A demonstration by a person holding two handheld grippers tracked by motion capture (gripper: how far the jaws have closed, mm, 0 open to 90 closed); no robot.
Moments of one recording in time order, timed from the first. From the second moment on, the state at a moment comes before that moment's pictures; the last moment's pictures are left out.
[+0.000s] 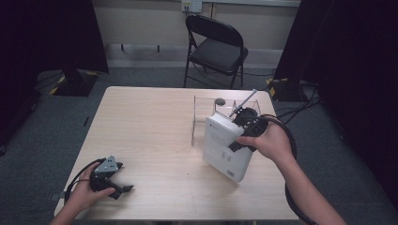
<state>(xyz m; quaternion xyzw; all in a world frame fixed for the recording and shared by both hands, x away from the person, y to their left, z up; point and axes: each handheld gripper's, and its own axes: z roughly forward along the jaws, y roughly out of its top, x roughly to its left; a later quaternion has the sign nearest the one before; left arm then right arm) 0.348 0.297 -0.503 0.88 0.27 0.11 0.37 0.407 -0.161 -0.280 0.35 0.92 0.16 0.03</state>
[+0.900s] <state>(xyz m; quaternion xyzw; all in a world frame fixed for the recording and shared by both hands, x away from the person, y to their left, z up) 0.348 0.297 -0.503 0.88 0.27 0.11 0.37 0.407 -0.192 -0.279 0.38 0.91 0.16 0.04</state>
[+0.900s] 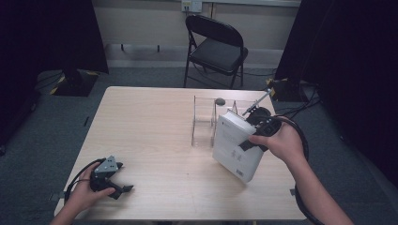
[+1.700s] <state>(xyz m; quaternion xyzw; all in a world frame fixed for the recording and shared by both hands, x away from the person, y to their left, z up) 0.348 0.297 -0.503 0.88 0.27 0.11 0.37 0.407 -0.220 -0.280 0.42 0.90 0.15 0.04</state>
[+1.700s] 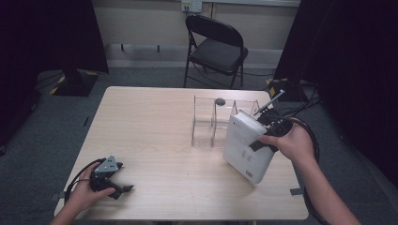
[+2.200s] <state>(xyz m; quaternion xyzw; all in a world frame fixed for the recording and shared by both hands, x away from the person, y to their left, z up) 0.348 0.297 -0.503 0.88 0.27 0.11 0.37 0.405 -0.238 -0.282 0.44 0.88 0.14 0.04</state>
